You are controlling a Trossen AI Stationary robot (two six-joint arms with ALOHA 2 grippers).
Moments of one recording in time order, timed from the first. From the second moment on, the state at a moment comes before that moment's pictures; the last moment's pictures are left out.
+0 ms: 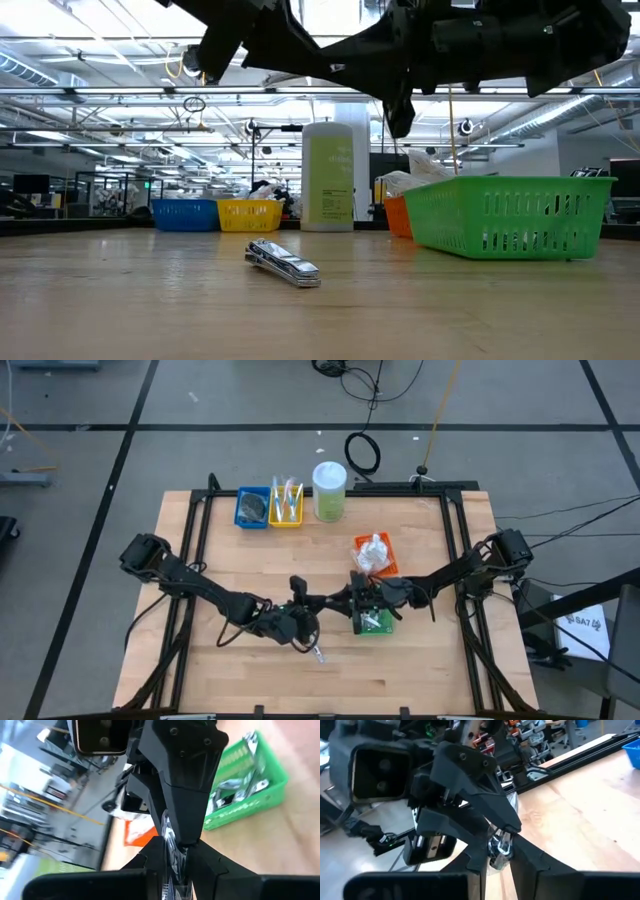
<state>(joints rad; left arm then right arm) -0.44 1.70 1.06 0.10 -0.78 0.41 0.24 1.69 0.65 1.00 0.18 0.48</state>
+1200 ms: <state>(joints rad) -0.49 1.65 1.06 0.11 -0.63 -0.04 0.29 1.41 0.65 0.43 0.20 0.38</state>
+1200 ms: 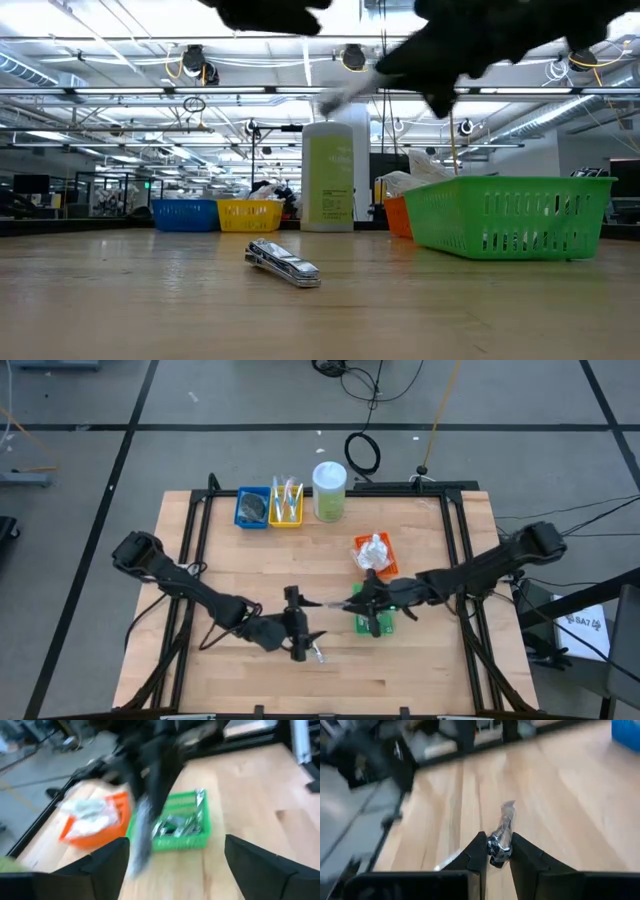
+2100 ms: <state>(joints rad) -0.44 1.73 1.06 -0.21 -0.52 -0.46 0.43 1.09 0.65 -0.32 0.18 0.68</state>
